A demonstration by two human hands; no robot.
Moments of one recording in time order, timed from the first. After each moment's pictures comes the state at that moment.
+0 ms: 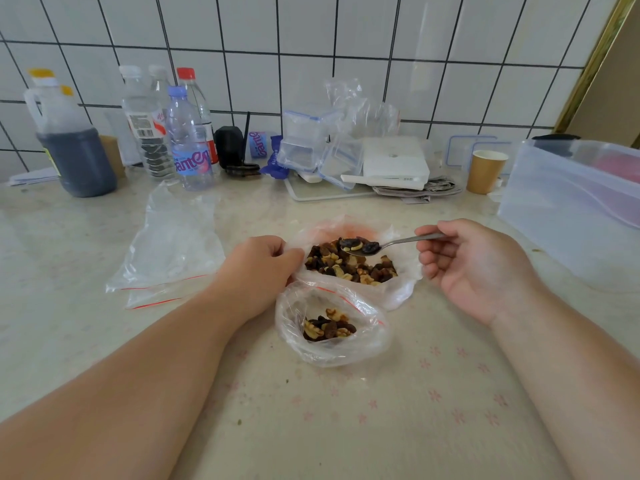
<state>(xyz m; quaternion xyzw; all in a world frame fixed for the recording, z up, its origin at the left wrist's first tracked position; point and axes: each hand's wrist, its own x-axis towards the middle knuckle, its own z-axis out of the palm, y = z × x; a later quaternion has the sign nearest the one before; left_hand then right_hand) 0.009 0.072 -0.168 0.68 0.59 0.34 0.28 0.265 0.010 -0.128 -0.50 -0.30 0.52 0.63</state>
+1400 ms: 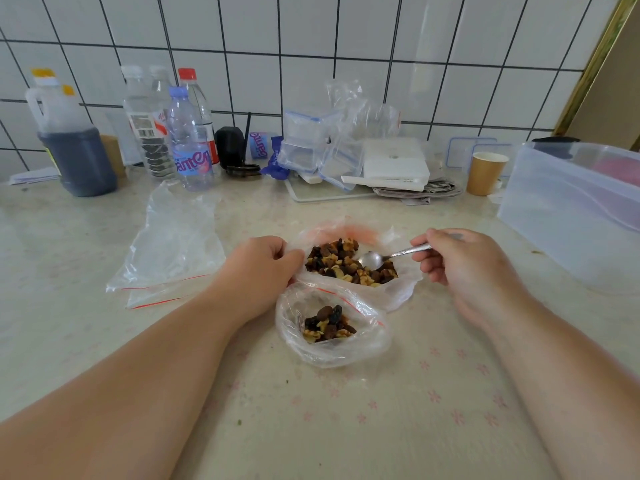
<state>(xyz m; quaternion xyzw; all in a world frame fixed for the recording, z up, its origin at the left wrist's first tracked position) 0.009 0.070 -0.165 0.69 0.59 0.32 0.27 0.273 0.023 -0.151 -0.61 -0.44 0.32 0.57</state>
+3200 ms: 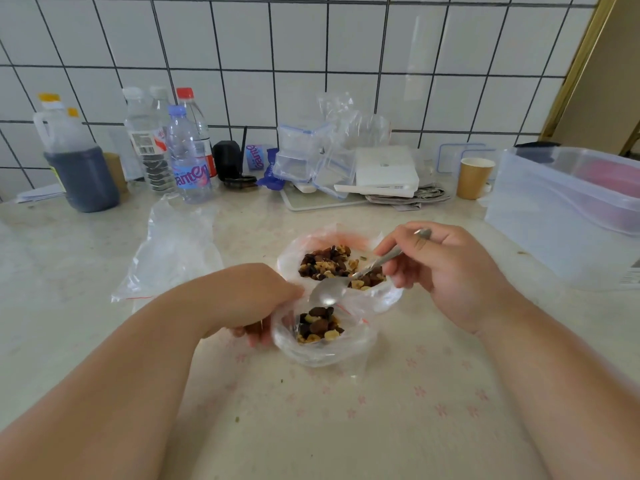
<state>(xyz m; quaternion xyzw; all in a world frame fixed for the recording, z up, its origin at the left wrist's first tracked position) -0.001 0.036 -0.124 0.72 0.58 0.06 0.38 0.257 -0.012 -0.121 -0.42 -0.61 0.41 0.53</state>
